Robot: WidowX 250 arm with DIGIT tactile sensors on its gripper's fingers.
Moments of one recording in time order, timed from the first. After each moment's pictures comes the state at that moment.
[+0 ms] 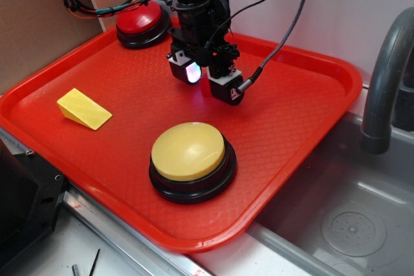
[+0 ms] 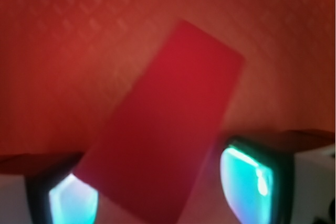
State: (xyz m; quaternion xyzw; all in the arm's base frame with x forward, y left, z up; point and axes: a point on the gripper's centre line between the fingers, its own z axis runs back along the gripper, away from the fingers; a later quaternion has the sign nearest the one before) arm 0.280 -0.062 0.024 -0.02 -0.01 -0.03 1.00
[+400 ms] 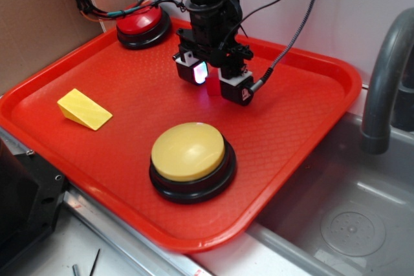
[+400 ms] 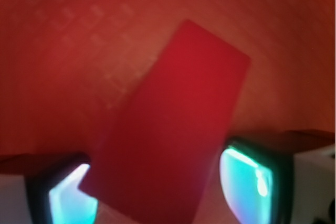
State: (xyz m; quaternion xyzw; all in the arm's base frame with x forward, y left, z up) arm 0.281 -0.067 0.023 0.00 0.01 0.03 1.00
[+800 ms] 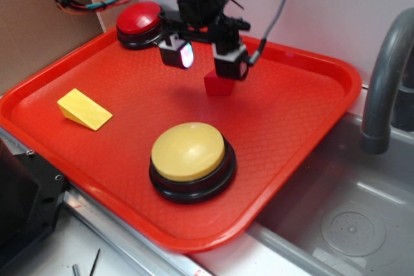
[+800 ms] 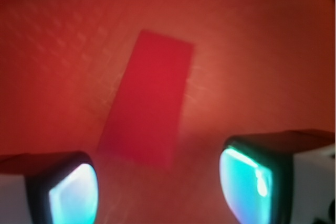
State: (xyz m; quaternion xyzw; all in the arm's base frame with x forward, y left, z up) arm 0.274 -0.061 0.066 -0.01 -0.03 0.13 0.99
